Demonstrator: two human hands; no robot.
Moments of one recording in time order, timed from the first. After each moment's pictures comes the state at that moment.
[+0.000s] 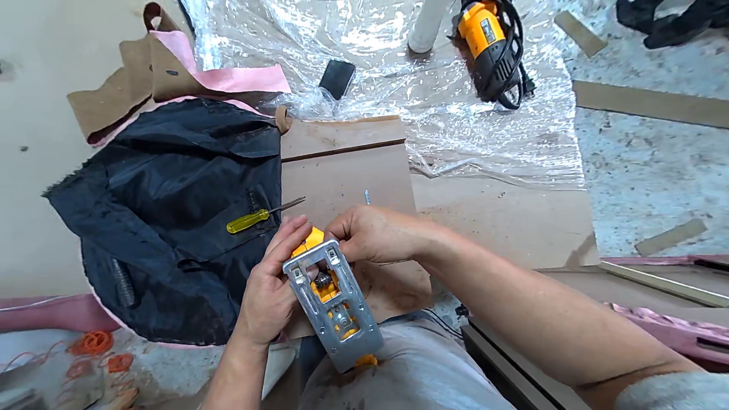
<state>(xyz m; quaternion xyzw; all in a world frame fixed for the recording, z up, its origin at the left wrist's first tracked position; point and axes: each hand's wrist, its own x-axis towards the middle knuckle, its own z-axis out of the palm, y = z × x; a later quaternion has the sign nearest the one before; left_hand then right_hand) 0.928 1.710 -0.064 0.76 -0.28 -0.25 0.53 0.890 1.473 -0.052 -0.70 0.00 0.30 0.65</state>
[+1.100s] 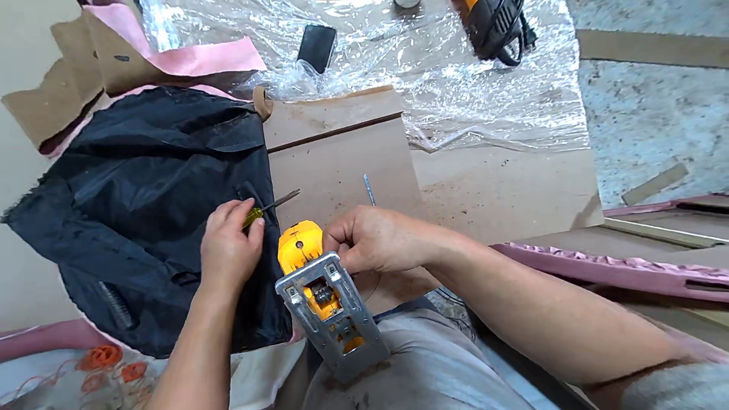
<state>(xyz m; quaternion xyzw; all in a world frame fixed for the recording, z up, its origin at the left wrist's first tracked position) 1.036 1.727 -0.115 0.92 -0.31 -0.14 0.17 0.885 1.488 -0.053 -0.71 0.04 0.27 0.65</state>
